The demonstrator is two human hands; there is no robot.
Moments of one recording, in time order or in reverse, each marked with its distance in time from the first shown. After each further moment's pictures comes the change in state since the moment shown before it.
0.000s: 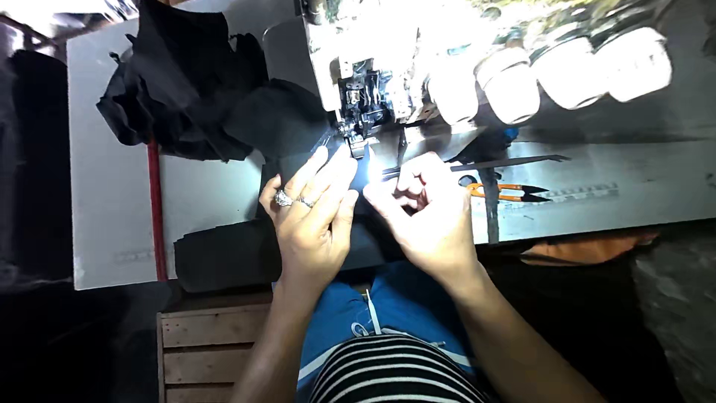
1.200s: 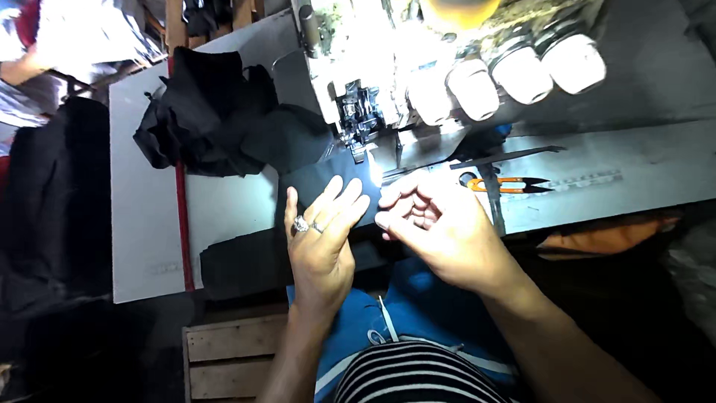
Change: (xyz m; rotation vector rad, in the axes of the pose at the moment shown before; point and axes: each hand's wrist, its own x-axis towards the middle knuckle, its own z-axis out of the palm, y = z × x) left_hand -0.018 0.011 -0.014 -0.029 -0.051 0.021; right_hand -0.011 -0.016 -0.024 0.296 -0.258 0.150
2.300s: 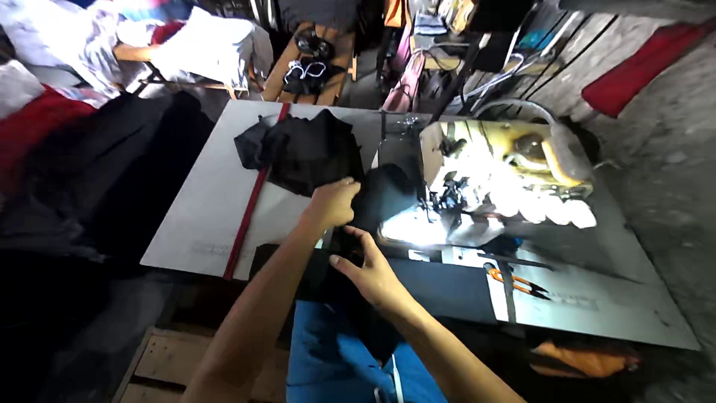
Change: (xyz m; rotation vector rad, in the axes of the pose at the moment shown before) left_hand 0.103 -0.133 -0.051 0.261 -0.673 -0.299; right_hand 0.032 -0.005 0.154 -0.074 -0.245 0.309
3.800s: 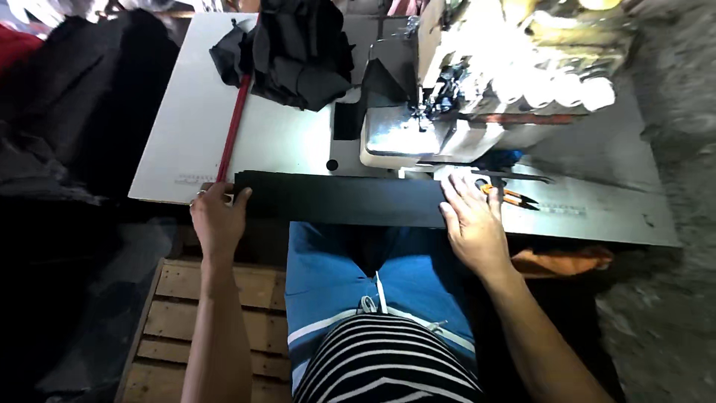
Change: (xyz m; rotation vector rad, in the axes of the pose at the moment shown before) left_hand -0.222 -0.060 0.055 -0.147 0.586 -0.600; right_hand -0.093 0.125 -0.162 -1.075 0.430 -0.375
